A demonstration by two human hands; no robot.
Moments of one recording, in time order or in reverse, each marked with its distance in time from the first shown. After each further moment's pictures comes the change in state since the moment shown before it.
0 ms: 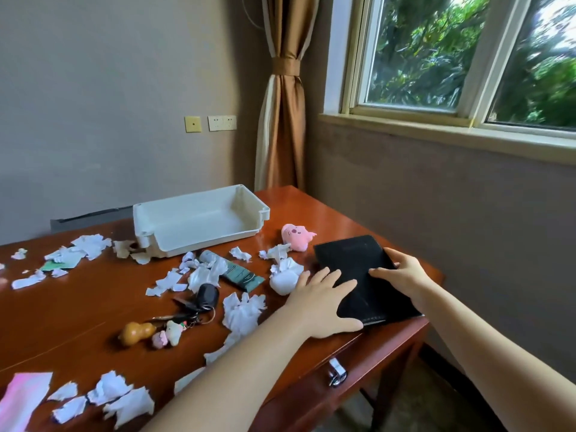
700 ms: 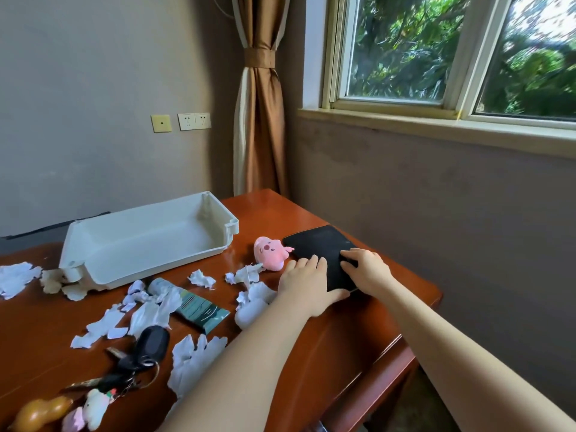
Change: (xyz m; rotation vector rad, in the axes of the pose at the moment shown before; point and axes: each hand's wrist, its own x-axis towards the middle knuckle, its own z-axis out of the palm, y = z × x) left_hand 0.119 -0.023 0.004 0.106 0.139 -0.142; right_hand 0.090 0.000 0.022 -0.660 0.035 -0.256
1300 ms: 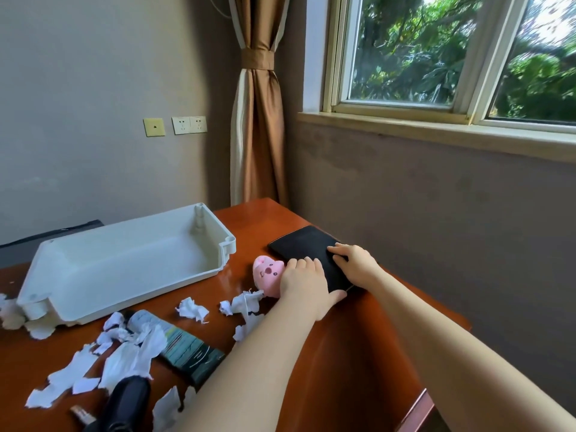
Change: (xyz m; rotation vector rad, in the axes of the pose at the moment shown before) left_hand 0.057 -0.024 0.001 0.192 0.016 -0.071; right_hand 0.088 -0.008 0.017 -0.016 -0.050 -0.092
